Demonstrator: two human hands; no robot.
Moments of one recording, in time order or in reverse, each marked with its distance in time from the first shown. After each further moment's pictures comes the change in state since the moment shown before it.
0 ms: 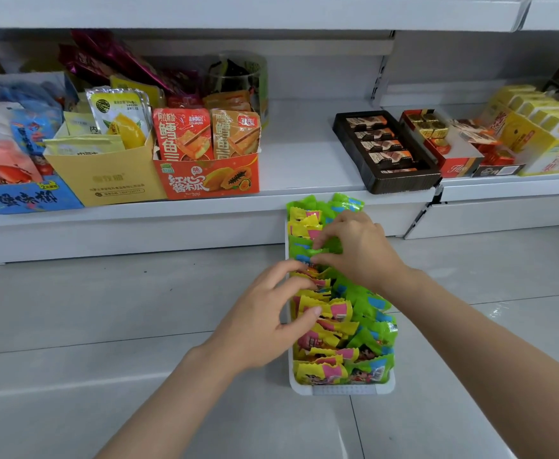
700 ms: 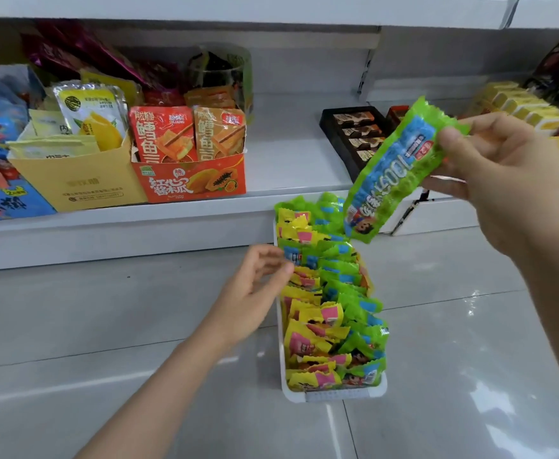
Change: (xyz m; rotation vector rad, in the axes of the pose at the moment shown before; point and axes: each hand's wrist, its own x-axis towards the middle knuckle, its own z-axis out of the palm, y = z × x) left_hand 0.025 -0.008 -0.005 -0.643 0.084 -0.285; right_hand -0.025 0.027 -0.124 1.060 0.548 0.088
